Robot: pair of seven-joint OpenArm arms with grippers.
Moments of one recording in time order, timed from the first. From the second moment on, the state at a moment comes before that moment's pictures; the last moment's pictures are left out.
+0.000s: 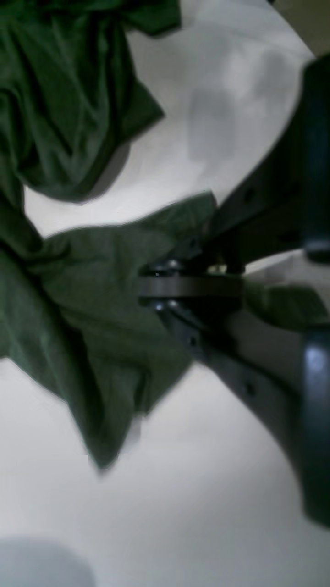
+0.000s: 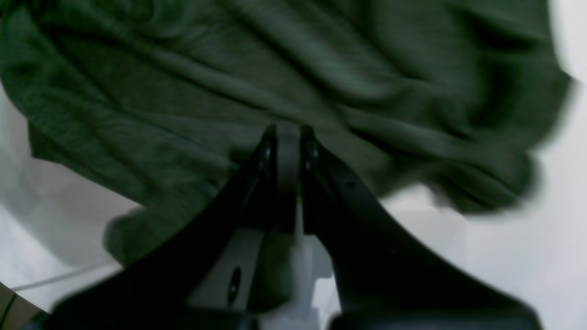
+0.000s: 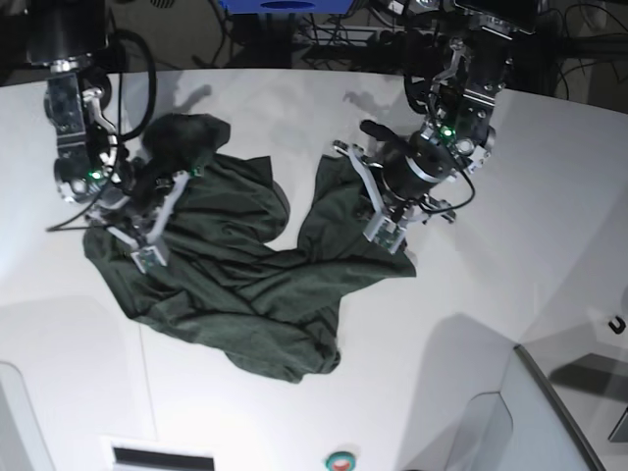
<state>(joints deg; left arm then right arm) 10.1 -12.2 12.1 92.3 -5.0 -17.1 34.1 -2.5 10.1 -4.3 80.7 8.3 17.8 -44.4</state>
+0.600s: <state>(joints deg) 9.2 -13.8 2.3 72.2 15.2 -16.7 16.9 -1.7 15.2 2.3 70.7 8.6 18.3 -40.8</state>
